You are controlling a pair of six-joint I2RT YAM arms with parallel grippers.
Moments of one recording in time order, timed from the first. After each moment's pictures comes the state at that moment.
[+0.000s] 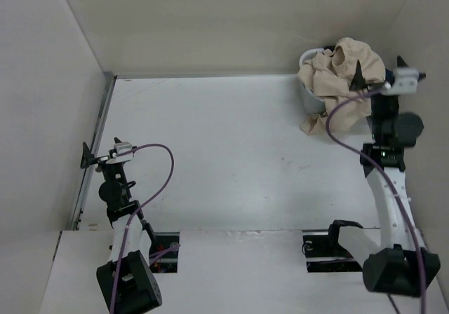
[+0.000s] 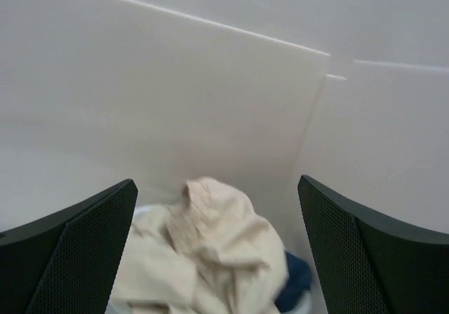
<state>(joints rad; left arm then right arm) 0.41 0.74 0.04 1.08 0.04 0.48 -0.25 0.88 0.69 0.79 -0.21 -0.15</state>
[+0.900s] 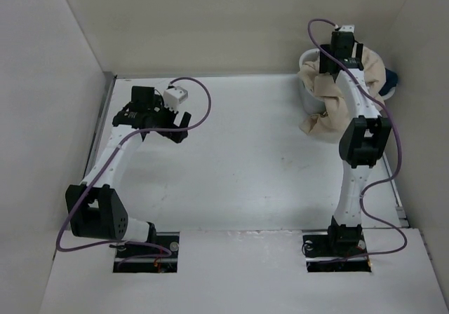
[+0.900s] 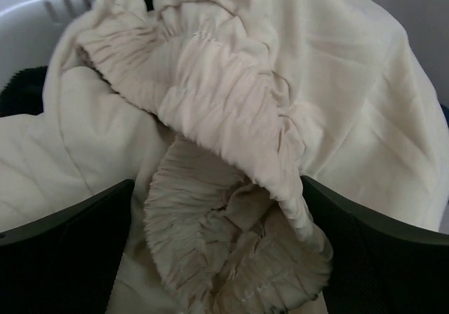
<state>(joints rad) -0.12 1.40 1.20 -0.61 0.38 0.37 -0.01 2.22 2.21 -0.53 0.47 -0.08</state>
